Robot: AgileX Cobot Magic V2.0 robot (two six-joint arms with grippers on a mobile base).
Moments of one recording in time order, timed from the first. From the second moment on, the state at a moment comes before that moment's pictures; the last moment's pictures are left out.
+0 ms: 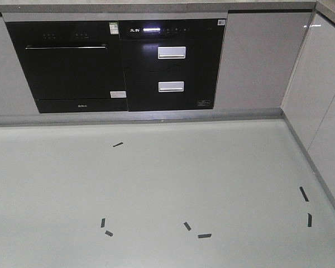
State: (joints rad) left arm 0.02 -0.01 0.02 -0.15 0.19 -0.07; right arm 0.02 -0.01 0.03 -0.17 0.00 0.19
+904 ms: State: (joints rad) left arm 0.02 -0.01 0.02 -0.15 0.19 -0.07; right arm 0.02 -0.01 0.03 -0.17 0.00 0.19
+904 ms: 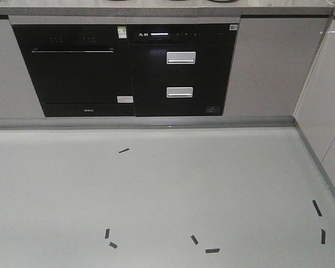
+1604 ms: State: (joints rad) left arm 0.02 -0.01 0.02 -0.15 0.19 -0.07; right arm 0.02 -0.01 0.03 -0.17 0.00 0.19
